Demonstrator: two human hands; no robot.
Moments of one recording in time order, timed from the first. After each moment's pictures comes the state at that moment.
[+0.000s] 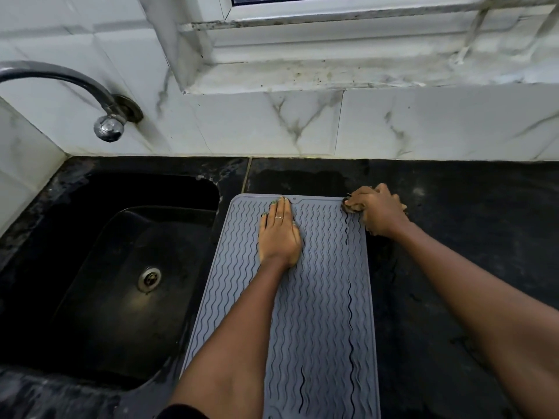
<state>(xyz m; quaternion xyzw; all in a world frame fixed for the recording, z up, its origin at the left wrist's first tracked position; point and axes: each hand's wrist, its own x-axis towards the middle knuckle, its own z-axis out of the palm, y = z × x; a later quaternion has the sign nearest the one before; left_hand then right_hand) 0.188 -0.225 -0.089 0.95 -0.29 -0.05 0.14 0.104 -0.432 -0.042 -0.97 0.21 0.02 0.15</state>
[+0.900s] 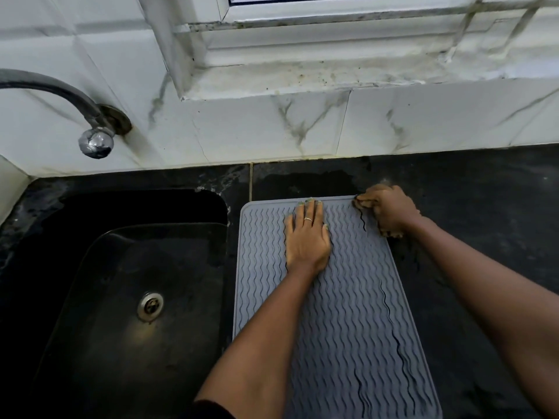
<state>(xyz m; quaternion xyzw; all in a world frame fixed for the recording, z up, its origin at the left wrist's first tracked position) 0.195 -0.225 -0.091 0.89 -0.42 -0.06 0.18 0.108 -0.403 -0.032 -0.93 0.32 0.04 0.15</state>
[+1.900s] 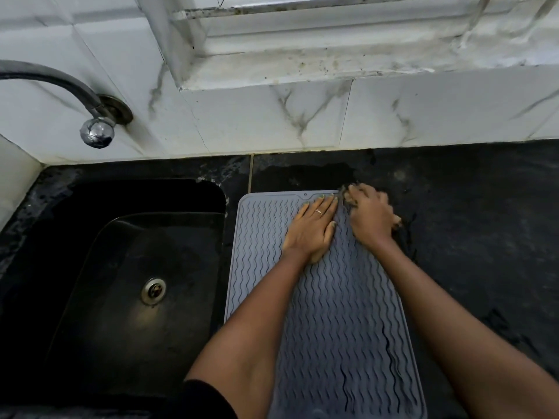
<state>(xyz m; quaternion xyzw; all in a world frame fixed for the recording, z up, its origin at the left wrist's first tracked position) 0.203 -0.236 -0.090 0.83 -0.53 -0.07 0.15 0.119 -0.344 -0.051 -0.89 0.40 -0.13 0.15</state>
